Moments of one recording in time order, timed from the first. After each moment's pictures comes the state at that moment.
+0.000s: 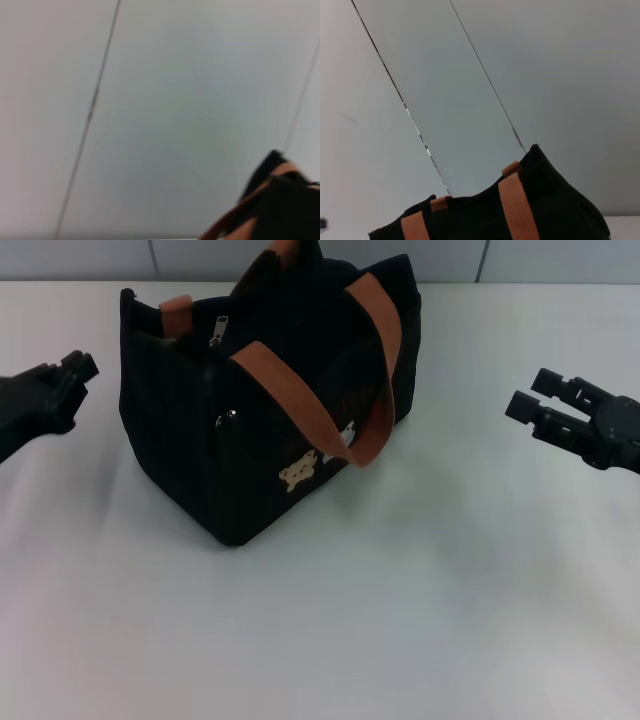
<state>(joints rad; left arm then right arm) -0.36 -2.06 0.49 0.45 1.60 1.33 -1.10 0.46 2.06 -0.35 -0.39 -1.91 -1.63 1.27</state>
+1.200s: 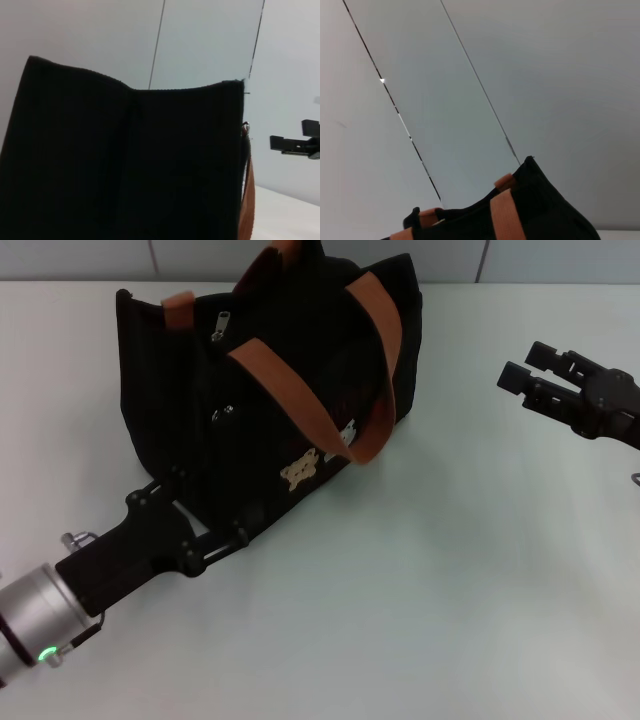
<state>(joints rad) -0.34 -2.08 0.49 0.09 1.77 1.50 -0.65 0.51 2.06 -0.34 -0.39 -1.90 -1.59 1.28</state>
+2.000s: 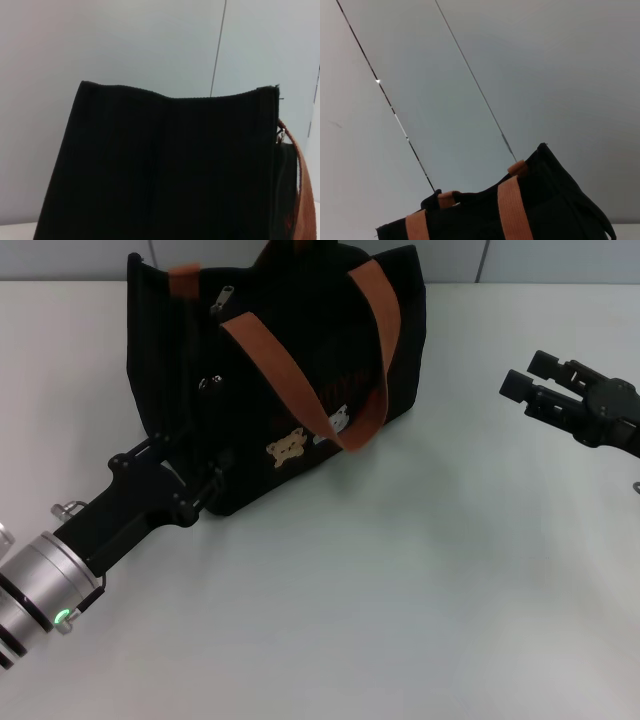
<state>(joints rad) -0.39 -2.08 0.28 -0.01 1.77 1.39 -0.52 0.49 2.06 -0.34 -0.39 -1.90 -1.59 1.28</state>
